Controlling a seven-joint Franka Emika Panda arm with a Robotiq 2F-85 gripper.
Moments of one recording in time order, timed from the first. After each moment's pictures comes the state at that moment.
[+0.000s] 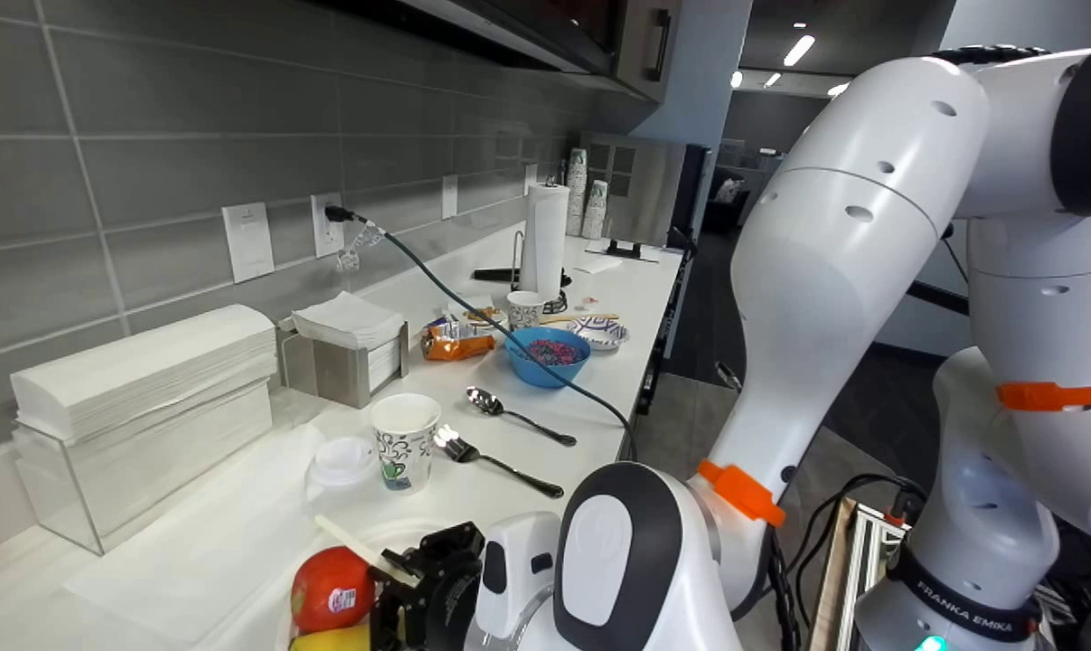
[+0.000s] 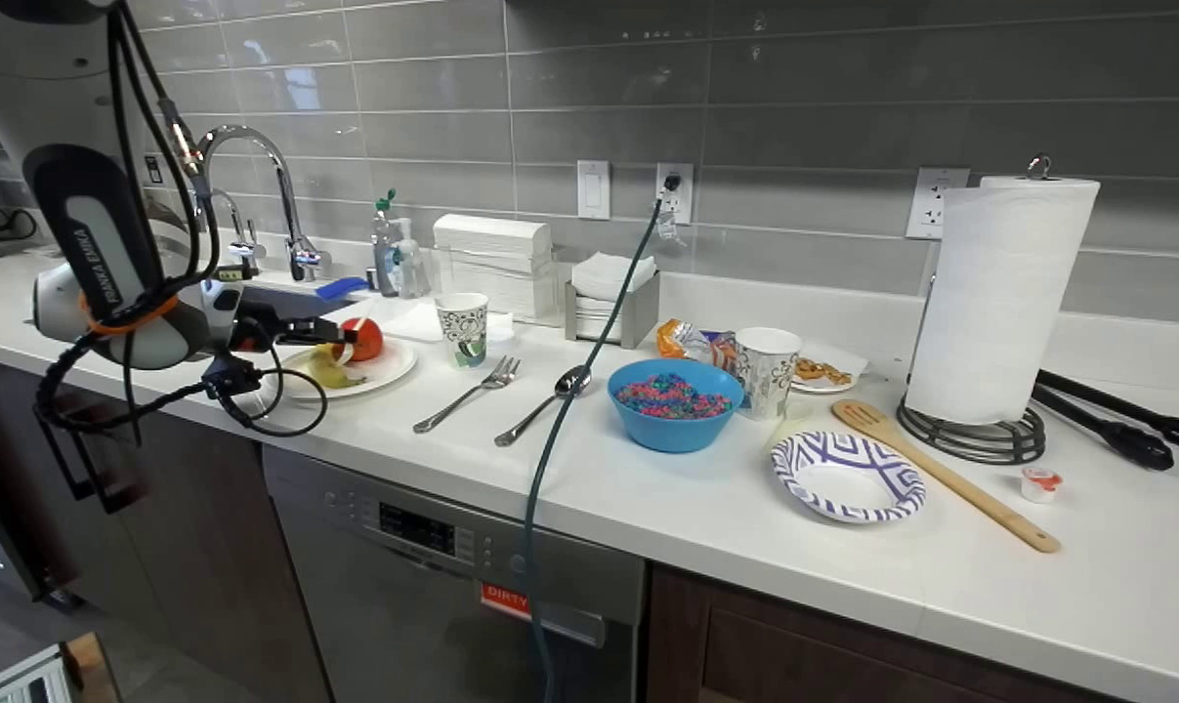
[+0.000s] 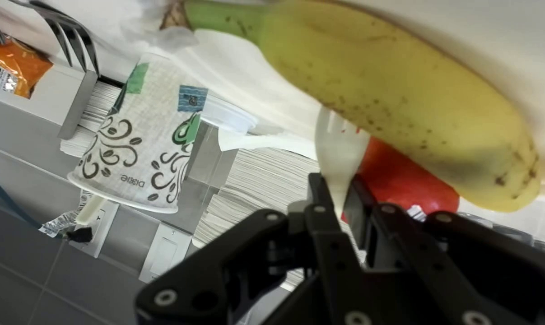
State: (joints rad) arm 0.50 0.43 0.53 -2.17 -1.92 2.02 2.08
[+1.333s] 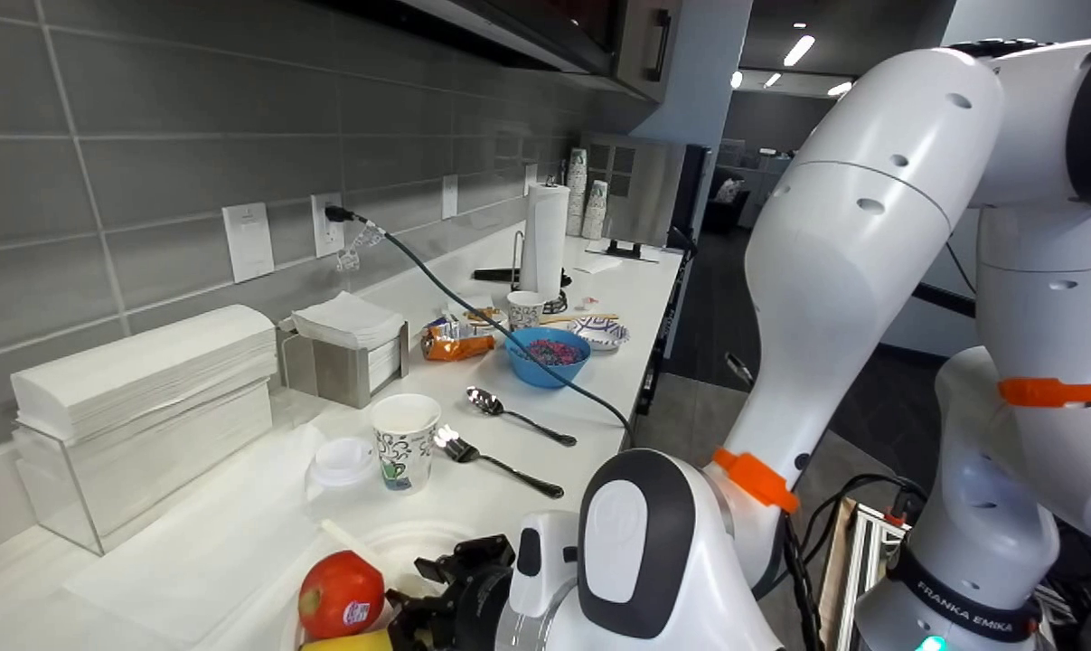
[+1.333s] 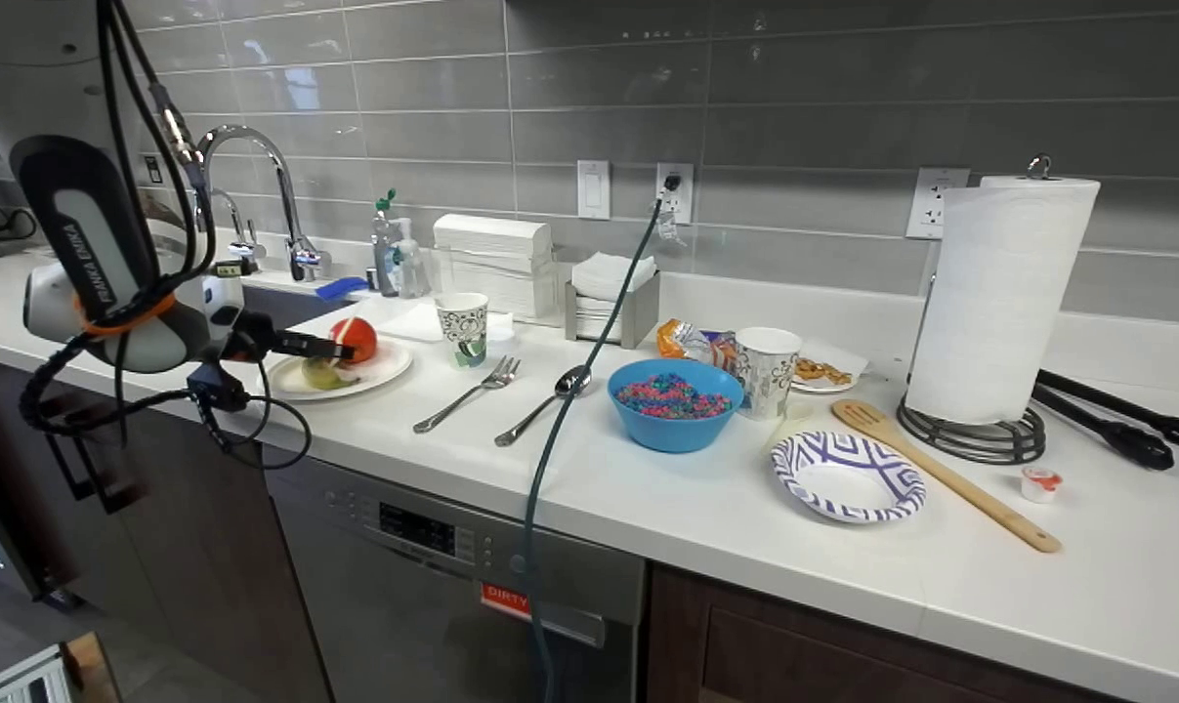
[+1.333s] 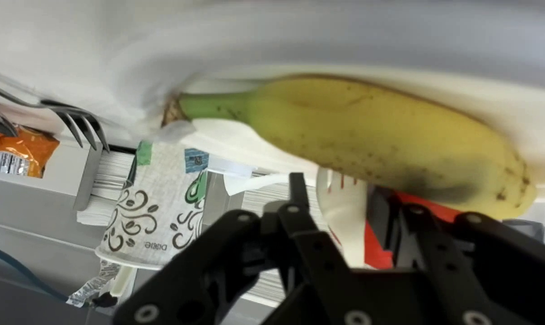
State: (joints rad) arm 0.48 0.39 0.53 -2.24 -1.90 2.13 2.27
